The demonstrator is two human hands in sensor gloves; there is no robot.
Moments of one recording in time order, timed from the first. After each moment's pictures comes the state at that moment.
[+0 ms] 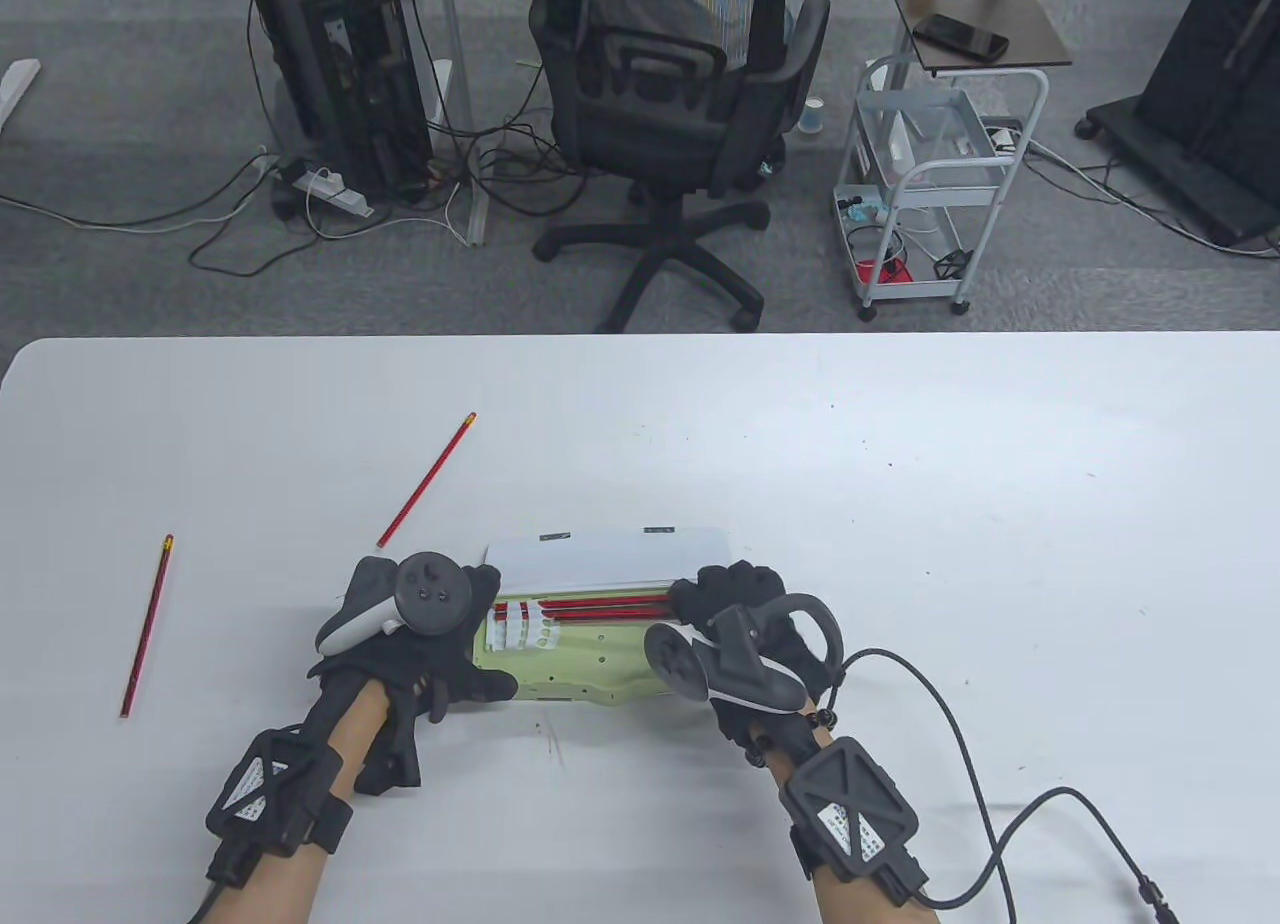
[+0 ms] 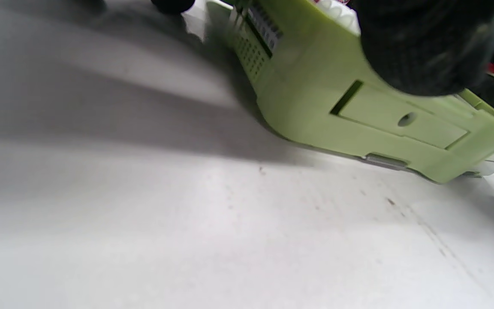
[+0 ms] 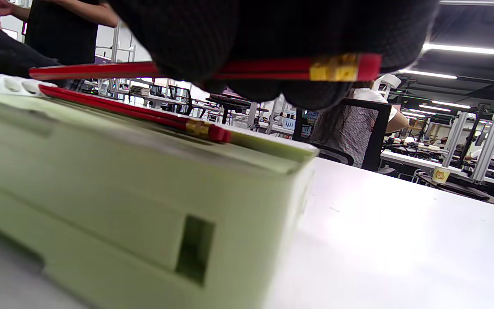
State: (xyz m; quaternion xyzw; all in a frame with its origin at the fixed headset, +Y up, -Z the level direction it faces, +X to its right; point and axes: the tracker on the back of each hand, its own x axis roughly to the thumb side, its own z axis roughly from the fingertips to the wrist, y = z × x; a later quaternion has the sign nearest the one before) left_hand -0.230 -0.751 -0.358 -0.28 -0.16 0.17 0.93; right_hand 0.049 -0.700 -0.327 -0.23 0.10 -0.97 0.08
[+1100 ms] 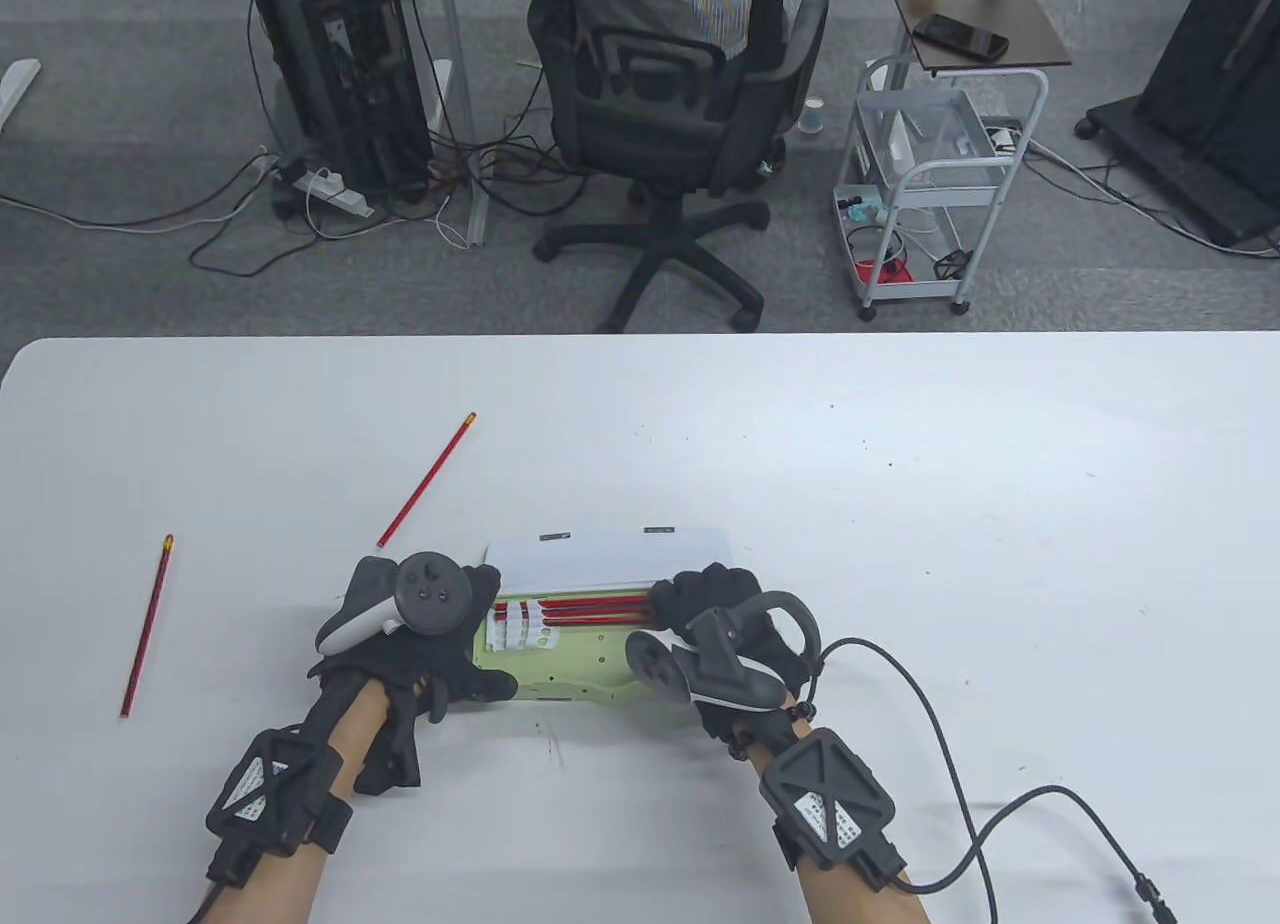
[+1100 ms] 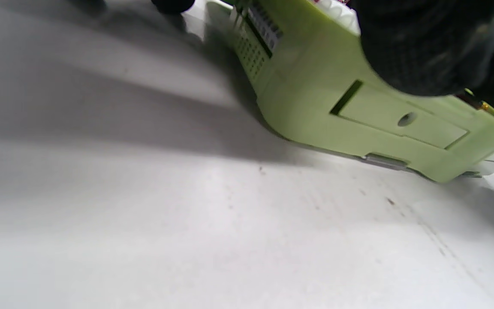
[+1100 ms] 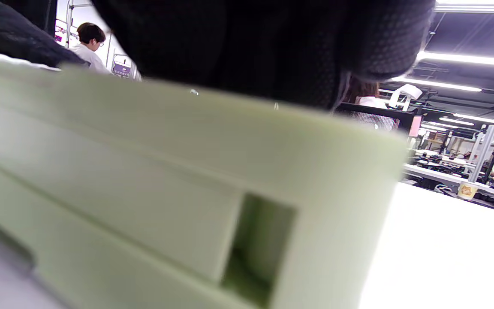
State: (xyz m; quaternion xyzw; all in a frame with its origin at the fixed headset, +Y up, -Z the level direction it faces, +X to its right) left_hand -0.229 -0.750 -0.358 -0.28 -0.16 0.17 0.93; right_hand 0.041 -0.703 -0.331 -0.25 0.12 -0.96 0.07
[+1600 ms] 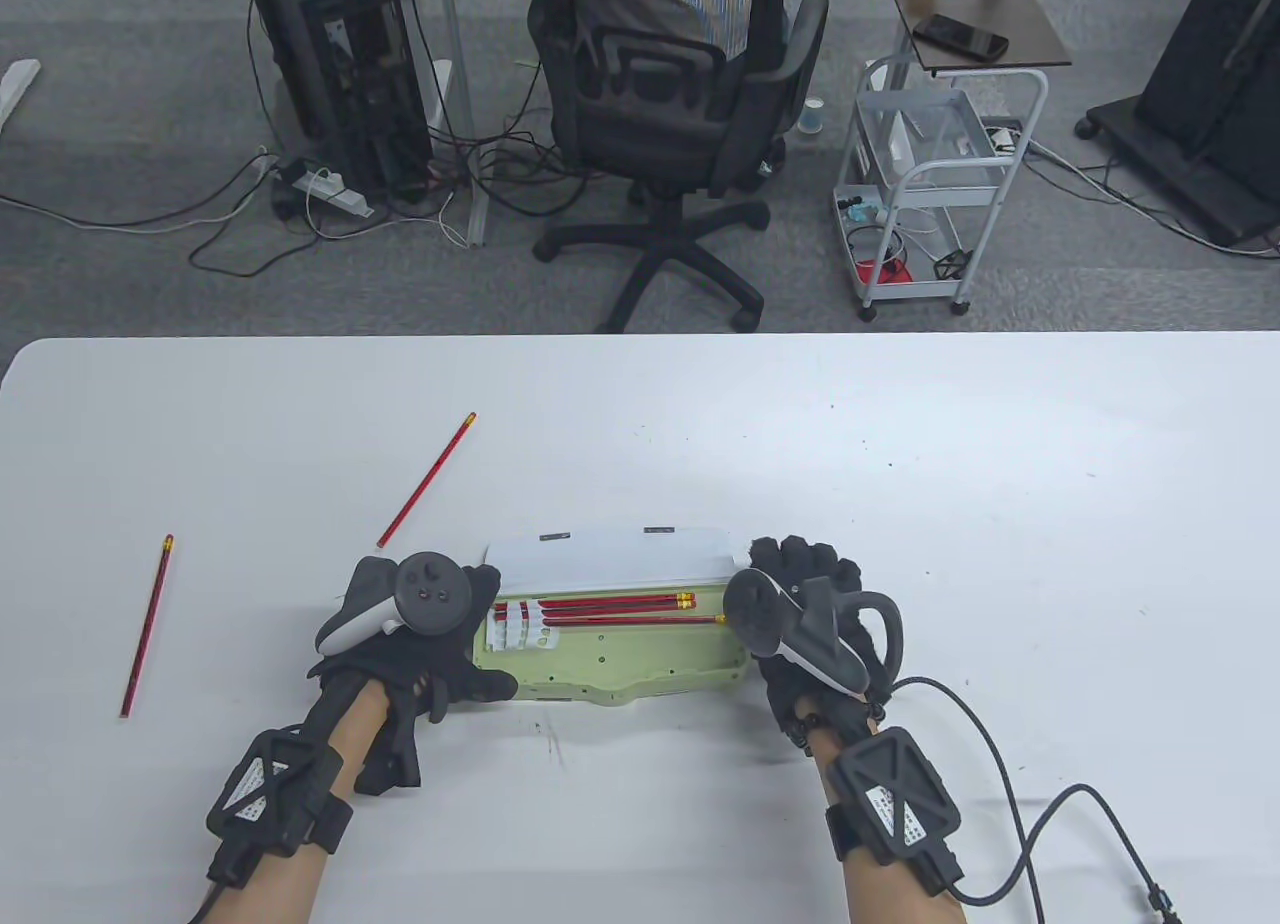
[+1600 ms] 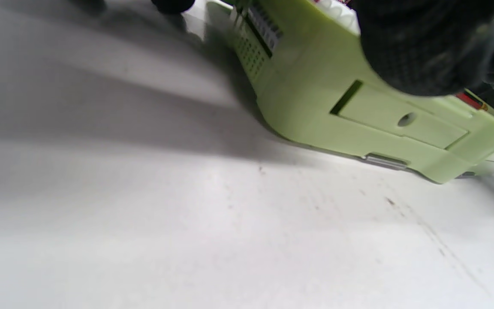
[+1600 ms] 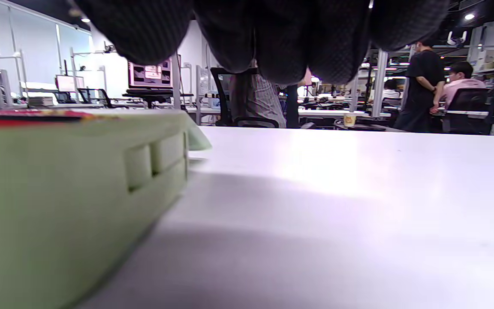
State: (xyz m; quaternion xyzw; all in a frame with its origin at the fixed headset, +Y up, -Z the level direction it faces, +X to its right) left_hand -0.230 -0.751 -0.358 -0.28 -0.16 0.17 0.93; right_hand 0.111 -0.700 -0.347 -0.07 0.06 -1.00 0.00
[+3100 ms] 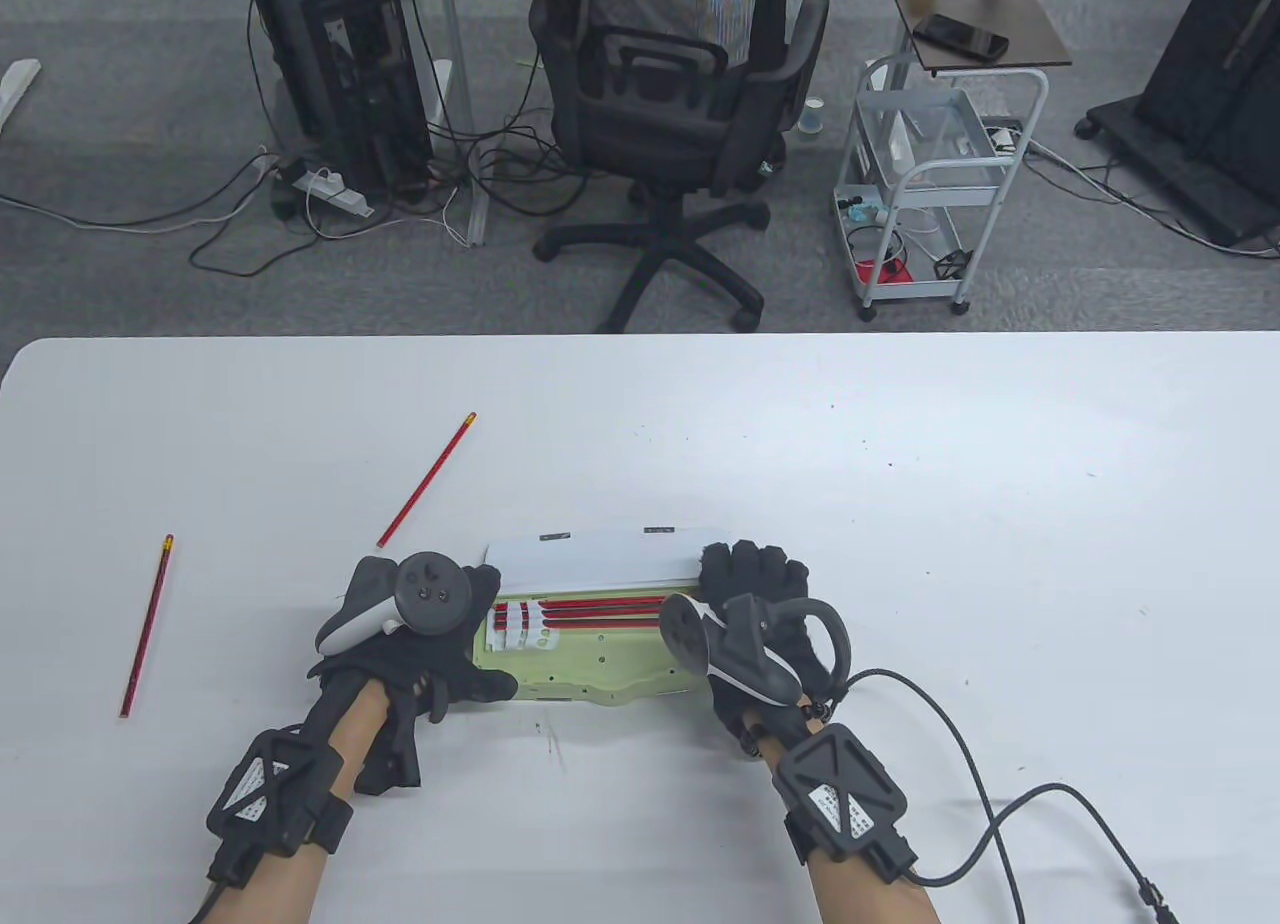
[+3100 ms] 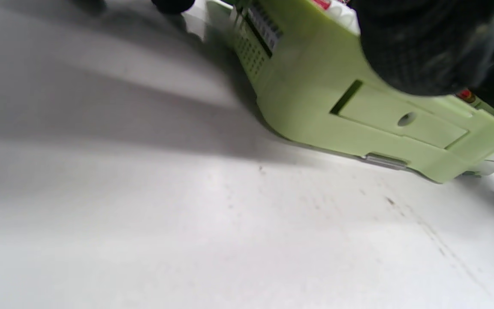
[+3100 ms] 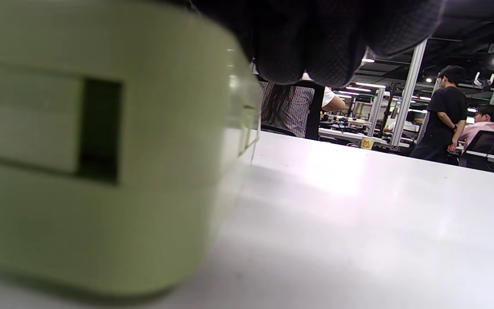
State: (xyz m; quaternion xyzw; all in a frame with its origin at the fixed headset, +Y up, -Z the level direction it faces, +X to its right) left_hand -0.230 -0.751 -0.358 -0.28 -0.16 0.17 0.93; right_hand 0.068 -0.714 -0.346 -0.10 0.09 -0.99 0.05
